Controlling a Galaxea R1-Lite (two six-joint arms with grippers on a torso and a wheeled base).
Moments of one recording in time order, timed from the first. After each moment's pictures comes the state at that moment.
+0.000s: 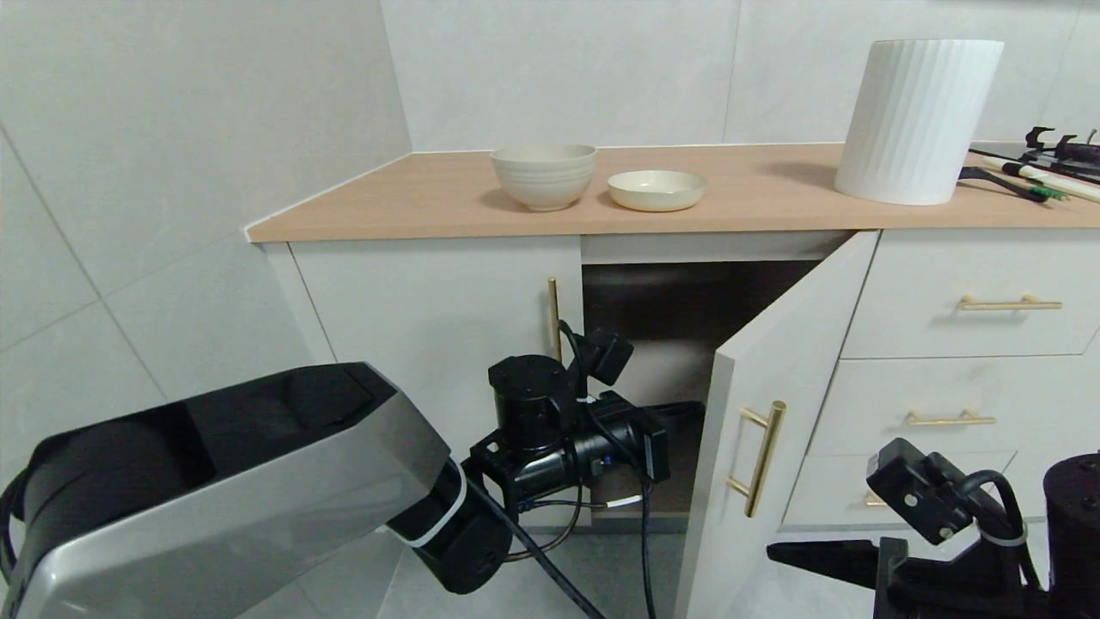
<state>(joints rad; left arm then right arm) -0.71 2.31 -0.99 -1.29 -0.46 -0.34 0.79 1.39 -0.29 -0.69 0.24 0.25</state>
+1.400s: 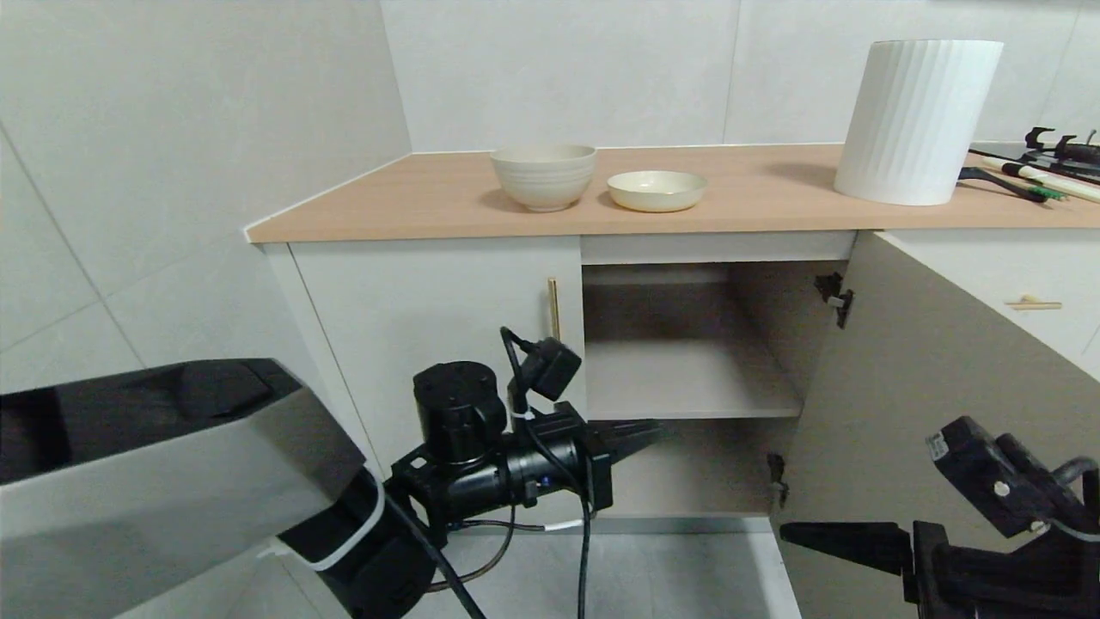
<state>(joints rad) -0.63 2.16 -0.73 -1.35 -0.57 -0.27 0.79 1.29 -0.31 -0.69 0.25 0.25</state>
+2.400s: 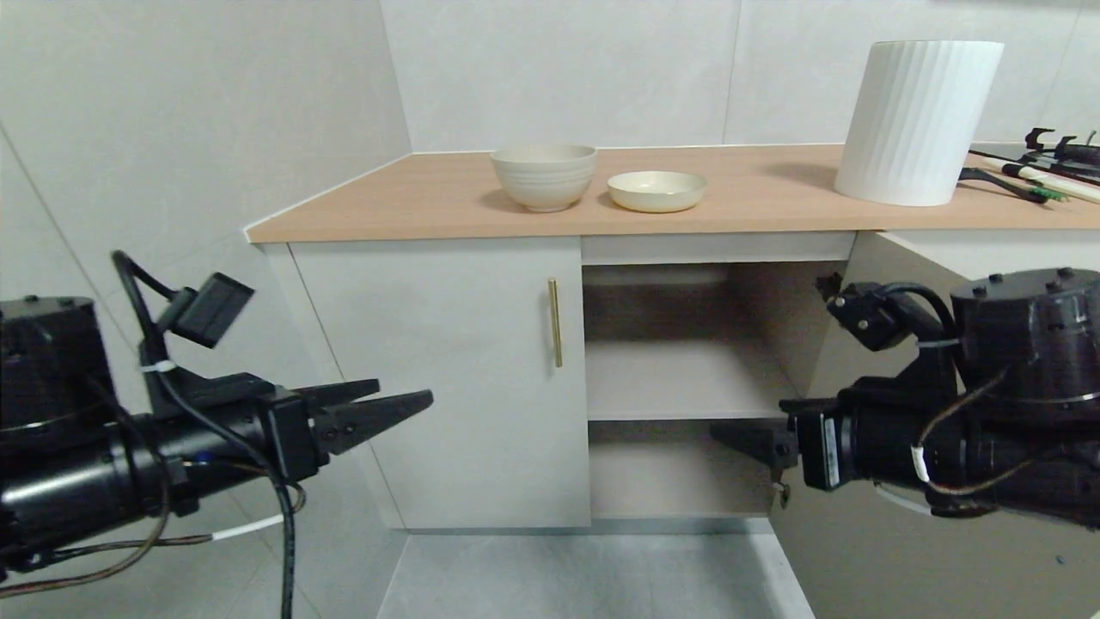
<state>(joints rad) -0.17 1.38 -0.55 -0.56 -0.56 -0.24 0.61 1.50 -0.77 -0.31 0.03 0.23</state>
